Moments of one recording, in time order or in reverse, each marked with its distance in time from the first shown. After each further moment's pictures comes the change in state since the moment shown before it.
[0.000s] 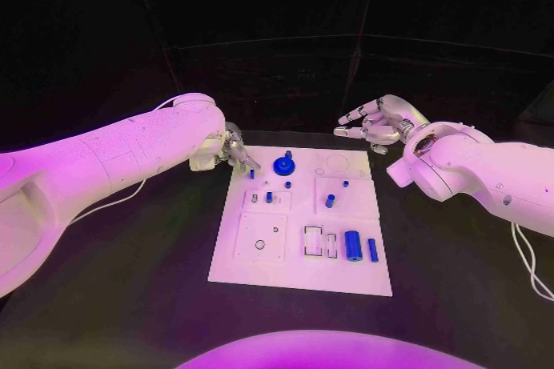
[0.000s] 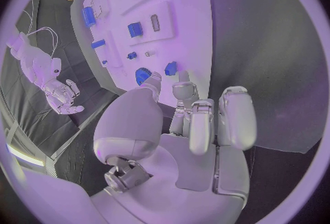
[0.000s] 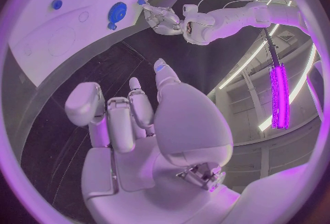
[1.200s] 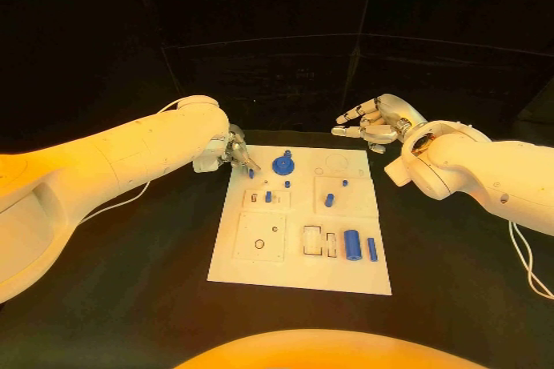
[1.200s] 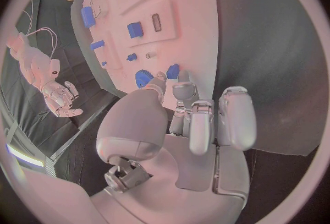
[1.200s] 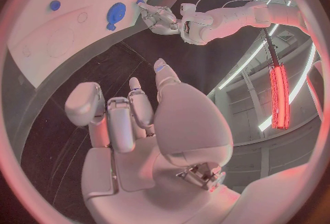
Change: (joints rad) left arm -0.011 0.032 -0.003 -0.036 -0.002 0.004 0.012; left_hand 0.065 0.047 -0.017 -0.022 0.000 0.022 0.000 -0.008 -0.022 0.000 0.000 0.005 0.001 0.000 0.000 0.000 0.000 0.000 0.000 0.000 0.004 0.007; right arm 0.000 0.005 0.000 -0.002 0.000 0.003 0.001; right_hand 0.000 0.000 0.000 0.000 0.000 0.000 0.000 0.000 0.000 0.000 0.000 0.000 0.000 0.000 0.000 0.000 0.000 0.000 0.000 0.000 0.000 0.000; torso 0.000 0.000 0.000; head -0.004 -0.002
